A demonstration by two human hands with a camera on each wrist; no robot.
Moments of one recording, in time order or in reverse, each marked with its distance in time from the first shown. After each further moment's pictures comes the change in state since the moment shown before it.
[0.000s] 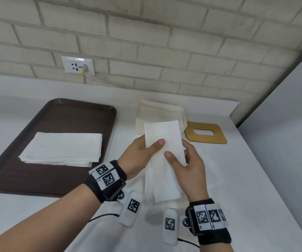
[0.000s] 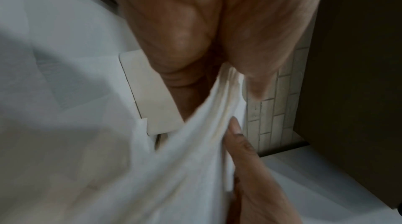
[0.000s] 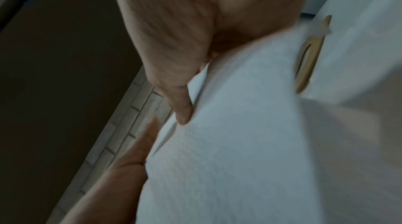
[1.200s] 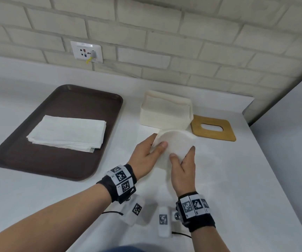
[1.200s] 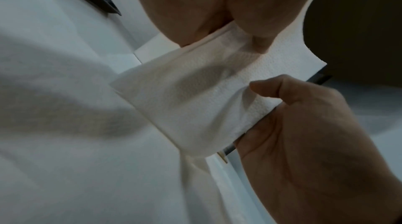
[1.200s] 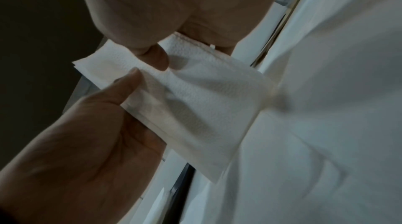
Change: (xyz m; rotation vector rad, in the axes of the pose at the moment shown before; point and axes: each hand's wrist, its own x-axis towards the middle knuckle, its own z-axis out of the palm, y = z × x) left_hand -0.006 -0.050 0.020 0.350 0.217 0.247; right_hand -0.002 0.047 0.013 0.155 -0.064 -0.053
